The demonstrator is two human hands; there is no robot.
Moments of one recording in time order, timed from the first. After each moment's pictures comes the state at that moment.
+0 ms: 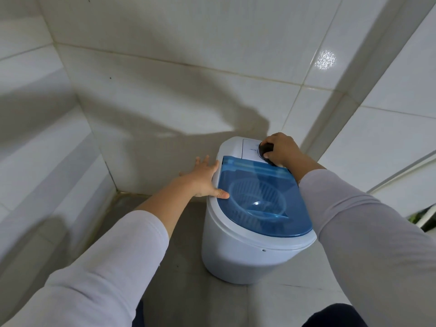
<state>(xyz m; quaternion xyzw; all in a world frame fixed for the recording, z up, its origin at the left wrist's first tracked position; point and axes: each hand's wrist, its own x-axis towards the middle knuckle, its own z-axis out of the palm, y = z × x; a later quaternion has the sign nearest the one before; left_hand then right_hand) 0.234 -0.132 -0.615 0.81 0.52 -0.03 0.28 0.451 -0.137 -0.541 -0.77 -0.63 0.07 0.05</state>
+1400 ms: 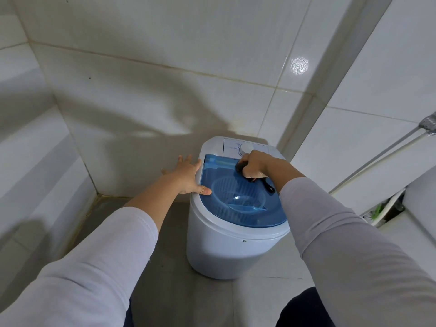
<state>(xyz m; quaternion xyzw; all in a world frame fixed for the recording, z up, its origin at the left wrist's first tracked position) 0.237 -0.141 -0.608 0.81 0.53 -0.03 0.23 0.429 -0.183 -0.533 -0.77 -0.61 0.19 -0.06</state>
